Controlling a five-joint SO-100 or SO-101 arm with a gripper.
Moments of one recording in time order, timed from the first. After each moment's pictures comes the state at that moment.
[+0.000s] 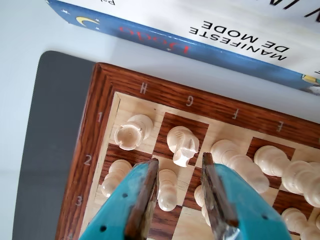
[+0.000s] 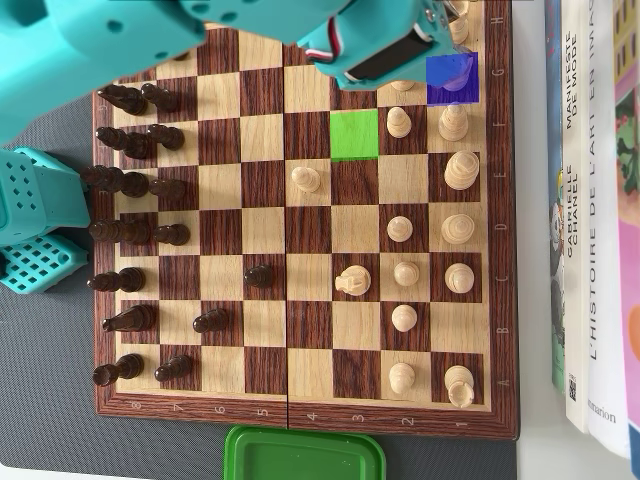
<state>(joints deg) -17.9 60.9 57.5 63.5 93.1</state>
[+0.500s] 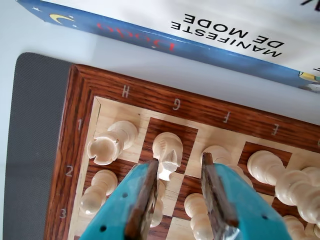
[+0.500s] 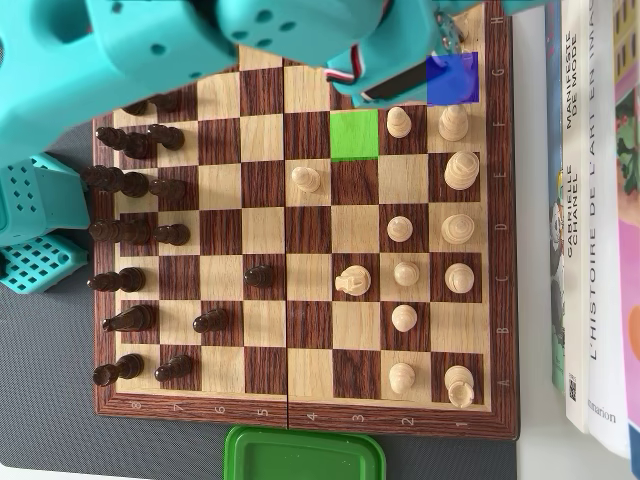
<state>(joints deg) -16.3 57.9 54.8 63.5 93.0</state>
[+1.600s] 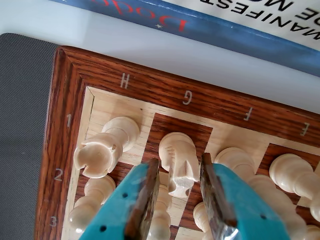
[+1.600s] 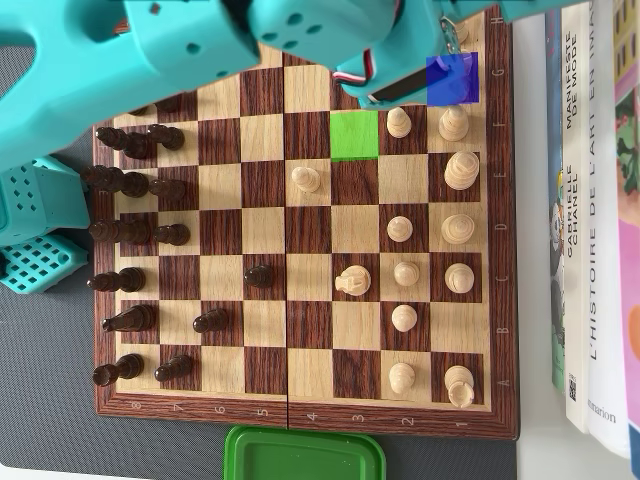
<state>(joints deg) -17.1 54.3 54.5 63.5 93.0</state>
